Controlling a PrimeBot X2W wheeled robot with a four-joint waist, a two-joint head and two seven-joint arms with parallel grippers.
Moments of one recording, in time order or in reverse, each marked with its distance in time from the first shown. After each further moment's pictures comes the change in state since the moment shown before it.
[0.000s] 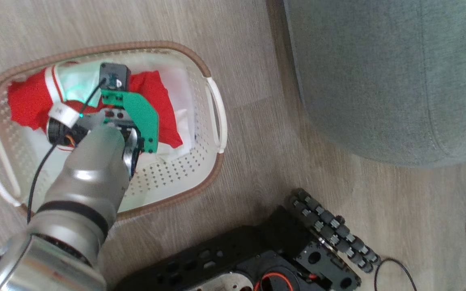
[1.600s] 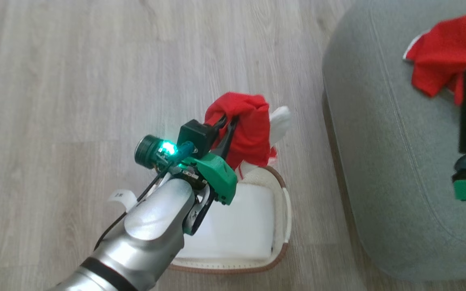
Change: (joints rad) left arm 0.325 0.010 -0.143 -0.625 0.035 0.012 -0.263; right arm 0.443 -0.015 0.077 0.103 -0.114 0.000 0.000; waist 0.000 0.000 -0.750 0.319
